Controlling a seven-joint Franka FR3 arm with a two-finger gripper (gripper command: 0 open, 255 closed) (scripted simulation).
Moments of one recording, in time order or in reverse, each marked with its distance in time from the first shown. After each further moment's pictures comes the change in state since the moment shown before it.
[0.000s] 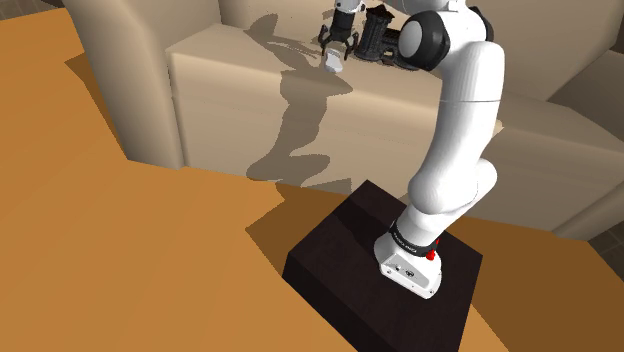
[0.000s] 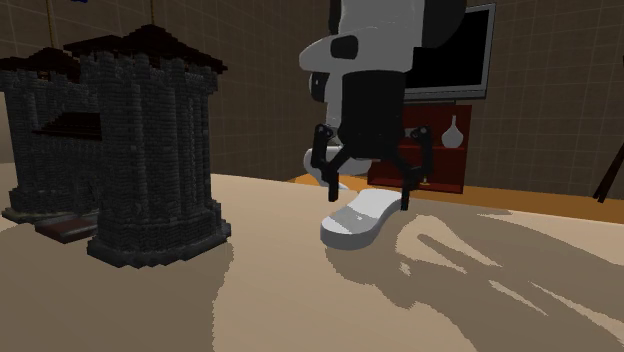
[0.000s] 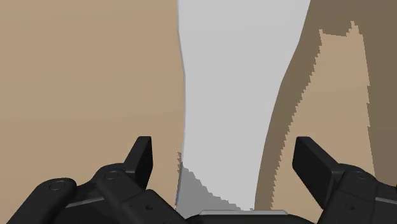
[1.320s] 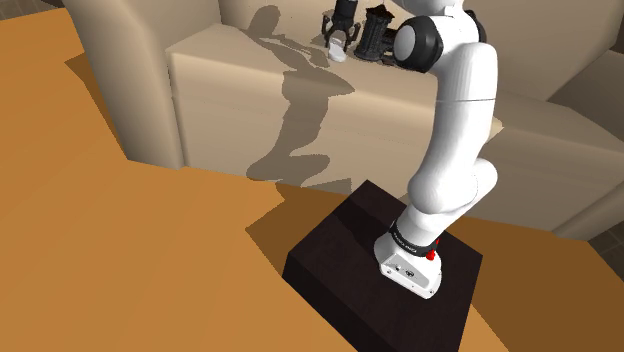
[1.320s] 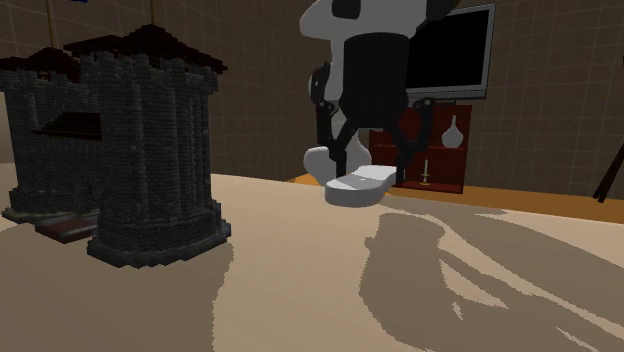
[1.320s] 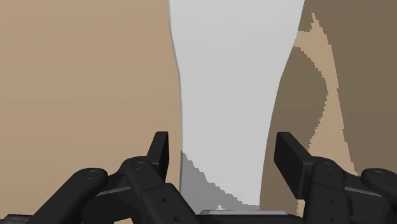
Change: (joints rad) arm -0.012 0.050 0.001 0.176 0.007 -0.126 0.001
